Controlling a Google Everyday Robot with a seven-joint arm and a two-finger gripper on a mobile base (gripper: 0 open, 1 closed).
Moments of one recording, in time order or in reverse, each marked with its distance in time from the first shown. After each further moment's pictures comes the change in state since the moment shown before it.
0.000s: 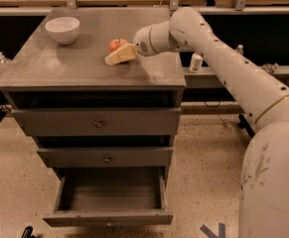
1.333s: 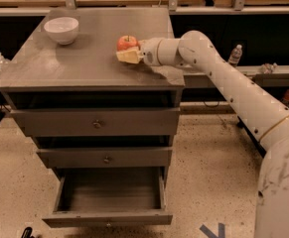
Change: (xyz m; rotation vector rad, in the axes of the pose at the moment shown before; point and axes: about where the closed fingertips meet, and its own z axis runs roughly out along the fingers) arm 0.023 -0.014 0.007 0.017 -0.173 0.096
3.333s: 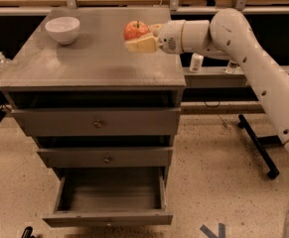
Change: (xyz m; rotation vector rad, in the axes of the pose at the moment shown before) arm -0.056 0.028 -0.085 -0.149 -0.063 -0.089
